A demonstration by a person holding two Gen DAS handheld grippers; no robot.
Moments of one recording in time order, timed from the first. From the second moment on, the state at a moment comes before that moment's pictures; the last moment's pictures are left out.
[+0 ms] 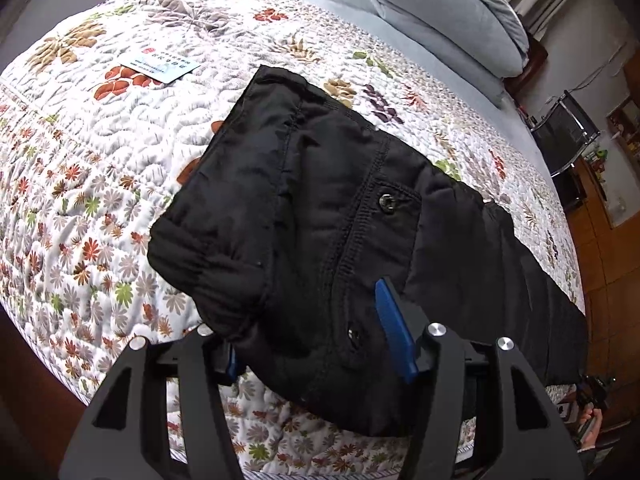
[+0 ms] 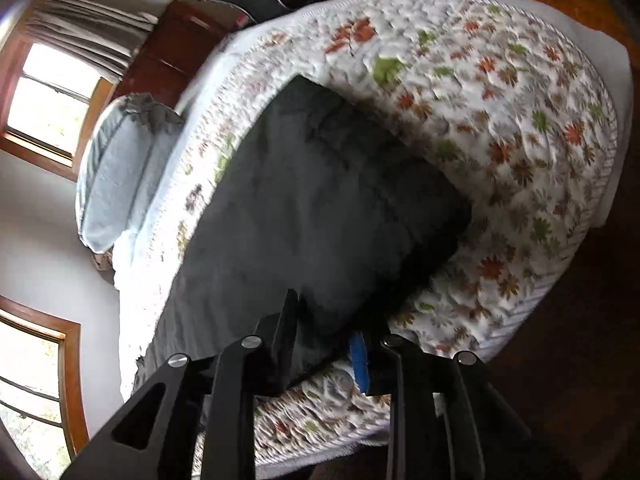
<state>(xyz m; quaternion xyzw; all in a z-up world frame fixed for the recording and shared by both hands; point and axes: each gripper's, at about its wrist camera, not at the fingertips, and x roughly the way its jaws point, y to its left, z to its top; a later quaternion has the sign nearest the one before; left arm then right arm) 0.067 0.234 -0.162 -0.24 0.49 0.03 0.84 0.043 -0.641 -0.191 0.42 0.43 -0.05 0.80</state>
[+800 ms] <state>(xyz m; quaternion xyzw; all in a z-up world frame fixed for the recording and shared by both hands) 0.019 0.184 -0.100 -0.15 0.41 0.08 0.90 0.043 -0.652 -0.226 0.51 0.38 -0.06 0.77</state>
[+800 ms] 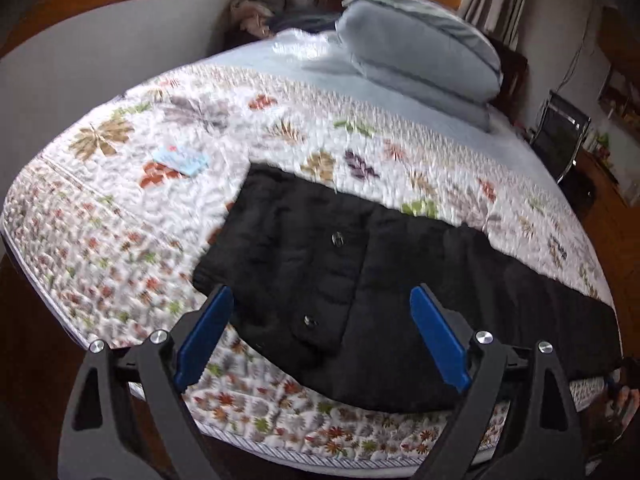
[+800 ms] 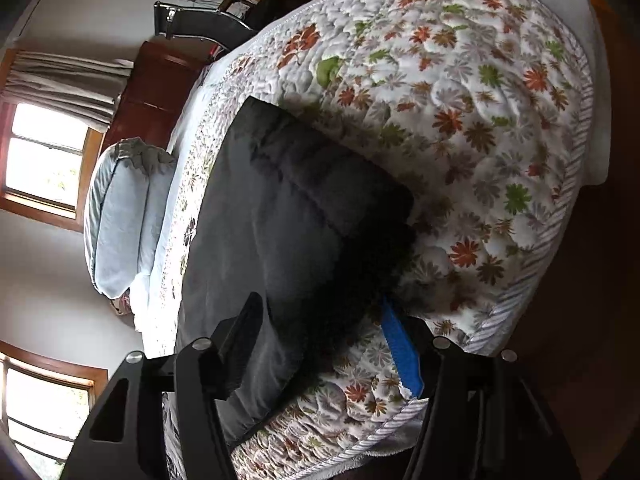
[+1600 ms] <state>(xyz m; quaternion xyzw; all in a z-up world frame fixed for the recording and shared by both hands) 0.091 0.204 -0.185 -0.20 0.45 0.18 0.85 0.133 -0.619 -0.188 0.43 0.39 -0.05 0.81</state>
